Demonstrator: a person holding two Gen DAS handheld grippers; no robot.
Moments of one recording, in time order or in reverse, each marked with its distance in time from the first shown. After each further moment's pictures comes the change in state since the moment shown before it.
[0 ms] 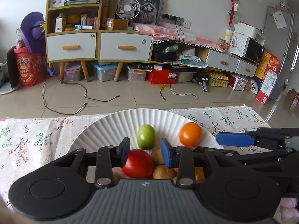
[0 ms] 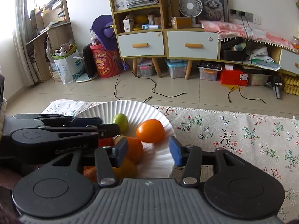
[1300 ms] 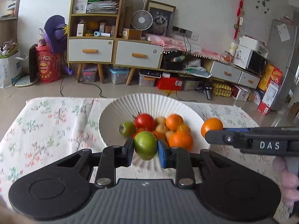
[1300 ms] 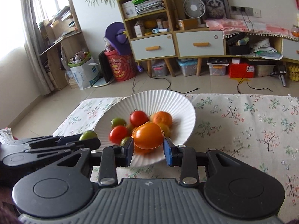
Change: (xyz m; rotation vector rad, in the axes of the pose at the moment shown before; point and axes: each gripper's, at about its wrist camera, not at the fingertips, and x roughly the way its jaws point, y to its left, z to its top) left arm -0.075 0.000 -0.040 -0.063 -0.074 0.059; right arm -0.043 0.012 -0.023 0.080 -0.018 0.093
